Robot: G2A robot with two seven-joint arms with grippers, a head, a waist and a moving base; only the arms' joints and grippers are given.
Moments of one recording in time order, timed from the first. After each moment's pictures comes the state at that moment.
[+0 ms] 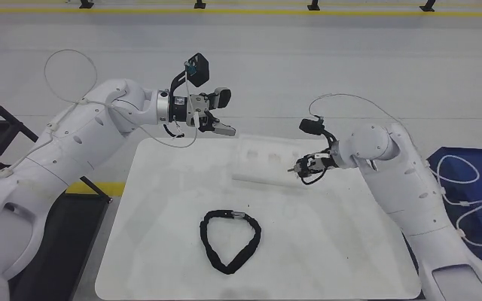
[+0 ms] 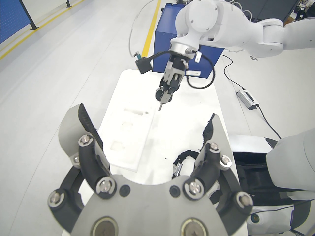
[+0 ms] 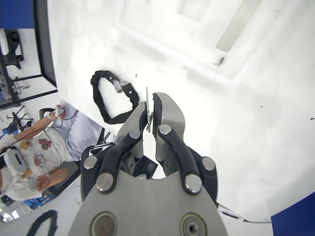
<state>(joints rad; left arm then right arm) 0.05 -0.92 -0.17 -1.08 0.13 -1.01 -0.24 -0.70 -1.09 1.08 -1.38 -0.32 0.12 1.41</state>
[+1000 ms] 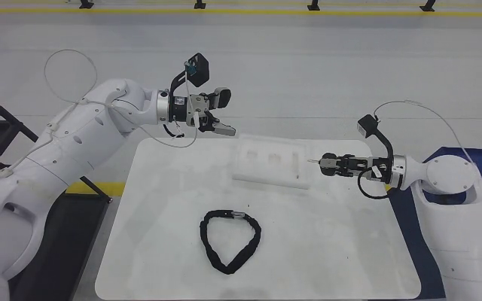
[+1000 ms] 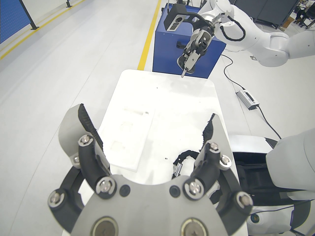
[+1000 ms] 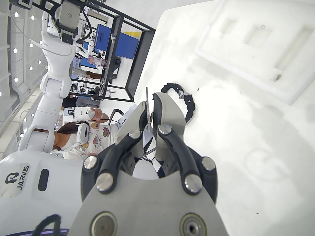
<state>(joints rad) 0.05 -0.92 -0.17 -1.08 0.13 -1.01 -0.24 -1.02 -1.02 1.49 -1.52 0.14 -0.07 1.34</state>
